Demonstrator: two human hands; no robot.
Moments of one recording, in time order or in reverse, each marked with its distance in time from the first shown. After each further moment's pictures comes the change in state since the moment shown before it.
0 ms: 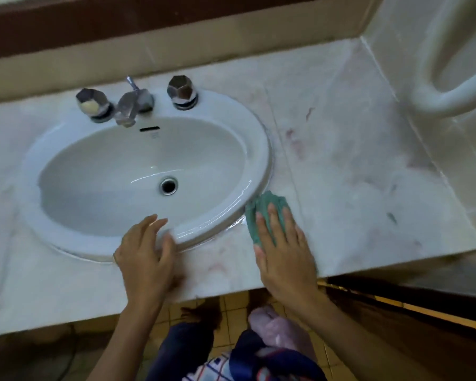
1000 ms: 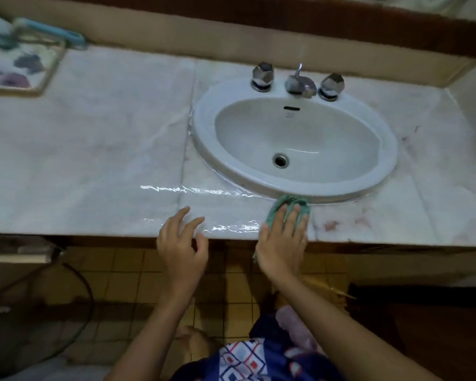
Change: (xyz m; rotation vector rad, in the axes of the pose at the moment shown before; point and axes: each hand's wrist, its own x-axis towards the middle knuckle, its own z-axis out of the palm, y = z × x) left_hand -0.059 -0.278 -0.119 -0.231 0.186 0.037; right_hand -0.028 -0.349 0.074 0.108 0.043 0.385
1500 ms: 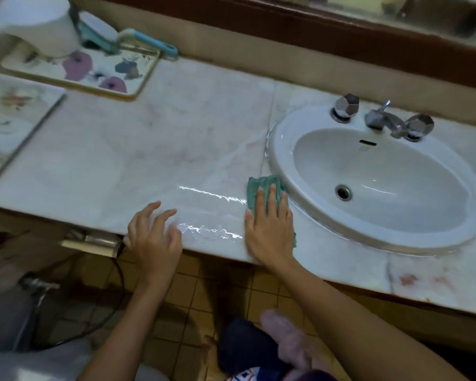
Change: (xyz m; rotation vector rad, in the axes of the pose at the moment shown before) left_hand 0.068 -0.125 -0.107 0.177 0.200 -0.221; right_hand 0.035 -0.169 0.038 -0.067 -0.049 -0.426
